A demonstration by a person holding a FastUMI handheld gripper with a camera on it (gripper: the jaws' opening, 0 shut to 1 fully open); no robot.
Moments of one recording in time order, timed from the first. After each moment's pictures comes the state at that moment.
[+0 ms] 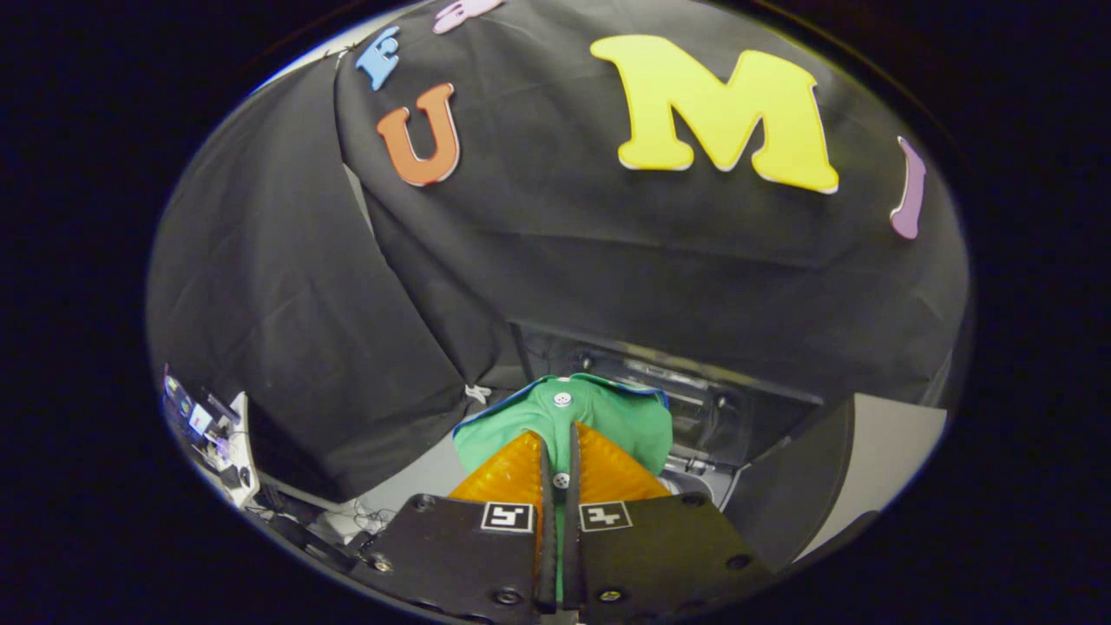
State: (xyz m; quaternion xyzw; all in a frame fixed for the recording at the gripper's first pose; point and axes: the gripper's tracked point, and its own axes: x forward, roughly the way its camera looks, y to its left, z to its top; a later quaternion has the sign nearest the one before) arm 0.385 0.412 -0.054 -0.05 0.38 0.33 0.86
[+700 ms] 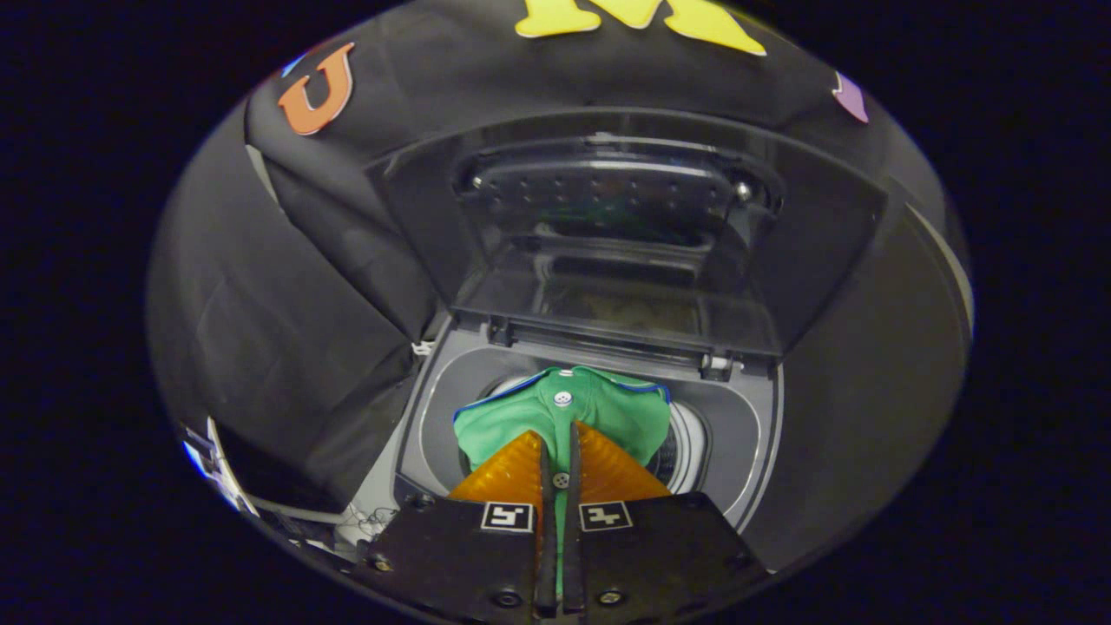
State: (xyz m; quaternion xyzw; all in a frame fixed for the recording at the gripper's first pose) arm 0.395 0.393 -0.235 -0.02 0.48 0.20 0.85
